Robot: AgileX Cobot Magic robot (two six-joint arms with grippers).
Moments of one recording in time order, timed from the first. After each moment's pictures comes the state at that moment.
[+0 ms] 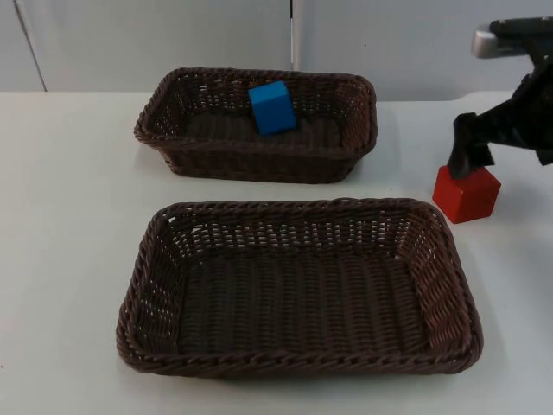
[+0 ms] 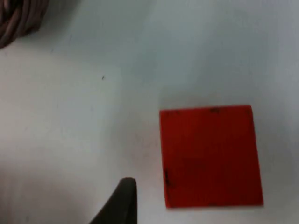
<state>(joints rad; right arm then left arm) 0.25 2.02 -1.29 0.00 0.40 -0.01 -0.55 0.40 -0.80 0.38 0.88 -0.29</state>
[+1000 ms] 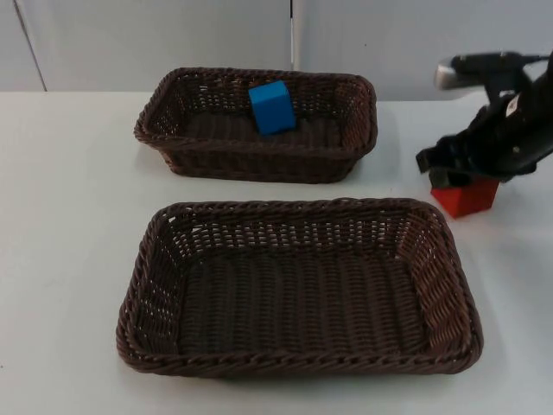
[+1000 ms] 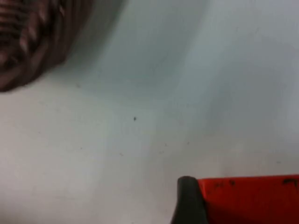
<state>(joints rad) 0.30 2.11 -1.29 0.01 0.21 -0.01 -0.55 0.40 -0.80 0.38 0.88 -0.29</state>
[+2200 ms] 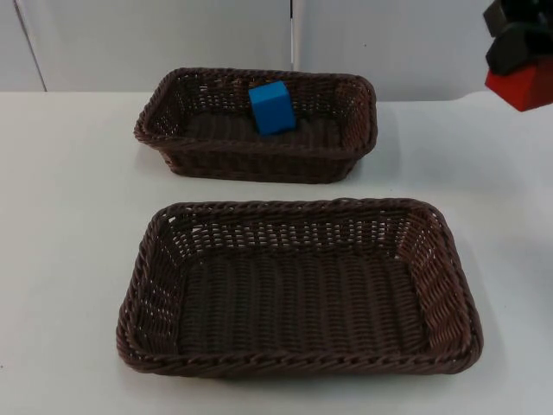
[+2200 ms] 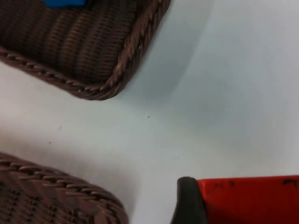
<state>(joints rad) 0.33 1.70 -1.29 -0.01 0.58 -0.04 -0.55 0.40 -0.80 0.38 0.88 -0.29</state>
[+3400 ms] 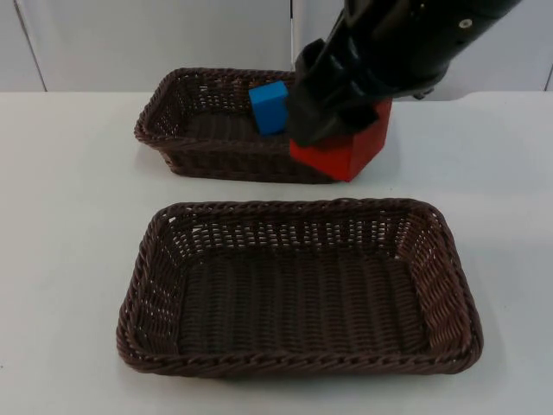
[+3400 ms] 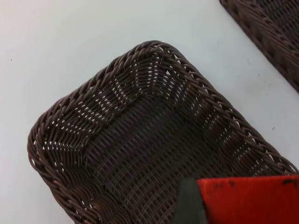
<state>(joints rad) 0.80 1.67 -1.29 -0.02 0.62 -0.10 -0.55 0.40 -0.80 0.38 0.88 -0.29</state>
